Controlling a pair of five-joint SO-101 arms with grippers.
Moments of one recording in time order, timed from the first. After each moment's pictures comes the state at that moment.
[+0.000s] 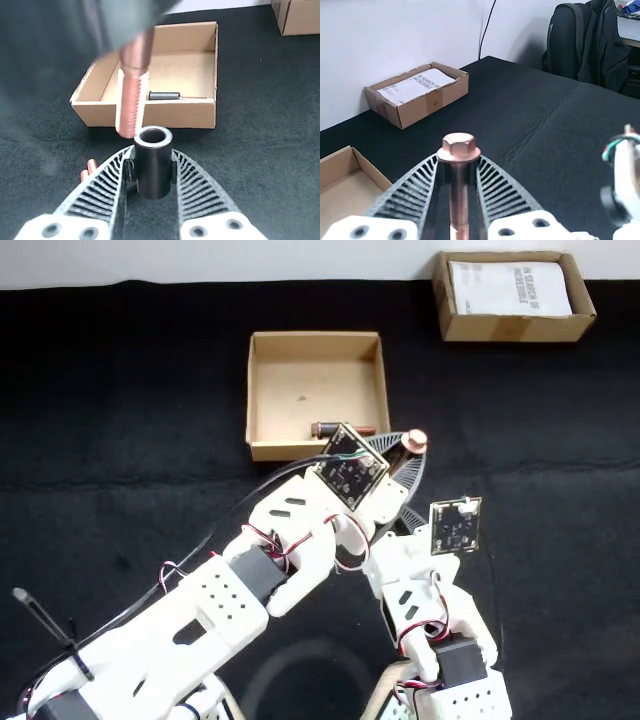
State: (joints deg) left arm 41.0 -37.8 55.1 -4.8 3.4; right arm -21.8 -104.1 95.1 36.7 -10.9
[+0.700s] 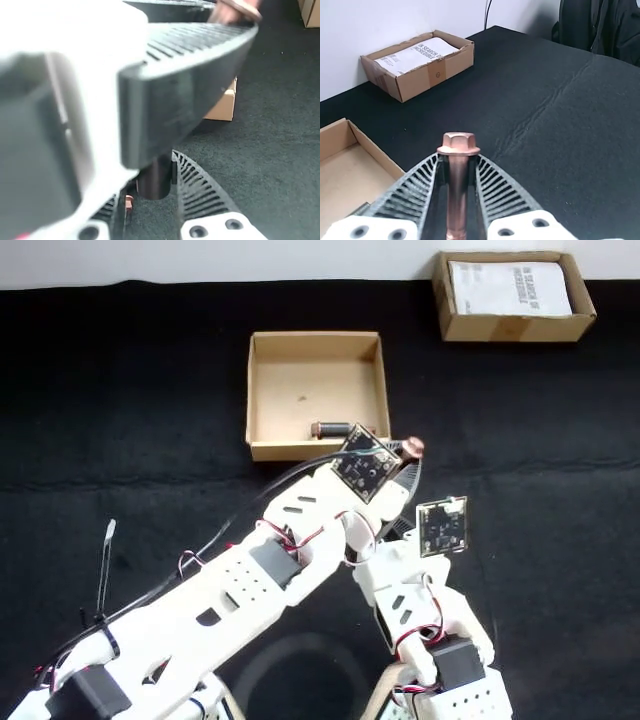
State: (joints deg) left arm 40.0 -27.0 55.4 -10.2 3.3; right arm -25.8 -104.1 93.9 39.3 -10.9
